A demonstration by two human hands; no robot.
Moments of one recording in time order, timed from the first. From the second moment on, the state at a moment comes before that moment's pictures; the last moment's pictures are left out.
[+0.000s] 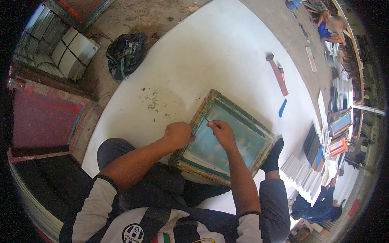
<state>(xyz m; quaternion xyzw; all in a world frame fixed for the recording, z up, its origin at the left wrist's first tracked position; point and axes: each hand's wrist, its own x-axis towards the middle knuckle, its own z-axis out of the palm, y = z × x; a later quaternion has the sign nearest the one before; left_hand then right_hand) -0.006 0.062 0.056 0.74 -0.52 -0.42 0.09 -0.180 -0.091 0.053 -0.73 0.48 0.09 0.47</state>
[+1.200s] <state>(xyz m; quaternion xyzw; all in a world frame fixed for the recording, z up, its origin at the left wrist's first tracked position) -0.003 0.064 0.057 0.73 -0.51 -0.46 0.05 -0.157 -0.040 0.098 -0.92 0.39 0.08 0.01</state>
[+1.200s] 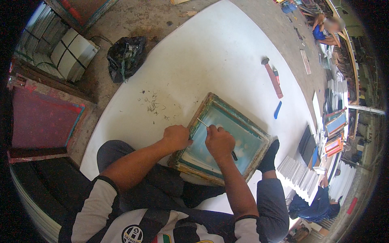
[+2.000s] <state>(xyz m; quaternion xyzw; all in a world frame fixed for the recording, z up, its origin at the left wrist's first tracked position) 0.002 0.063 0.057 0.72 -0.51 -0.47 0.06 -0.170 -0.081 0.066 -0.84 0.44 0.07 0.30</state>
